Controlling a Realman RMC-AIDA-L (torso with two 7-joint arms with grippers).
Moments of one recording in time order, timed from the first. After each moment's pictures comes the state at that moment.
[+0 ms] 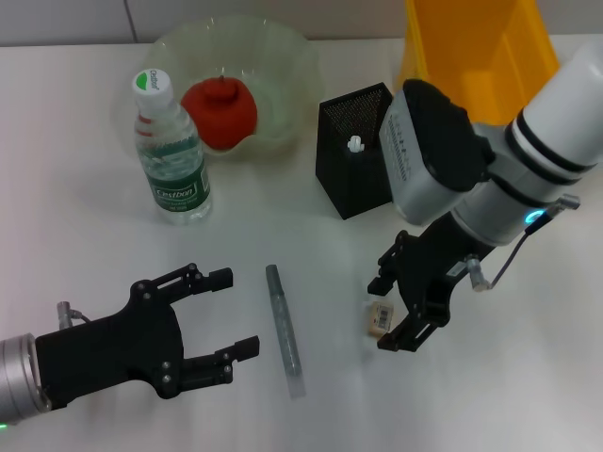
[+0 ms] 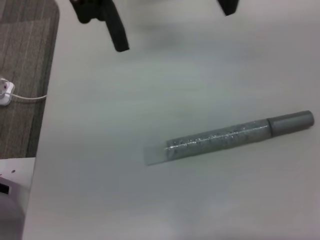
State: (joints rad) left arm -0.34 -2.06 0.65 0.31 1.94 1.72 -0.74; right arm 0.82 2.09 -1.50 -0.91 -2.37 -1.53 1.86
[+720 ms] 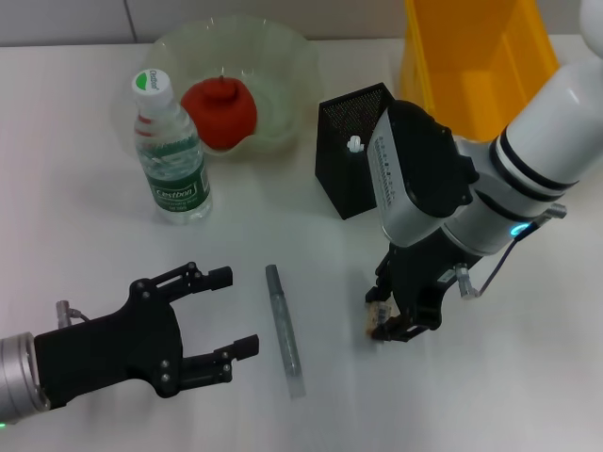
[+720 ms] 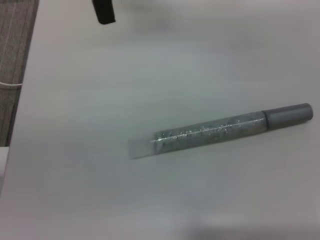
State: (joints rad) left arm -0.34 -2.06 0.65 0.32 1.94 1.72 -0.74; right arm 0.80 2.09 -1.59 -0.93 -2.37 -1.44 1.89
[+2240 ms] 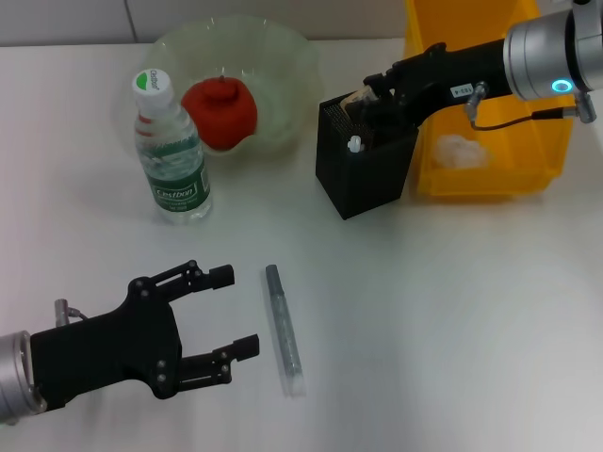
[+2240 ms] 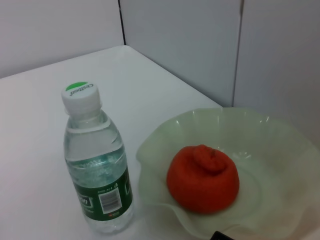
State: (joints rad) left arm -0.34 -2.06 0.65 0.32 1.93 1.77 -0.78; right arm 0.74 2.08 -1.08 -0.94 -2.16 -1.21 1.90
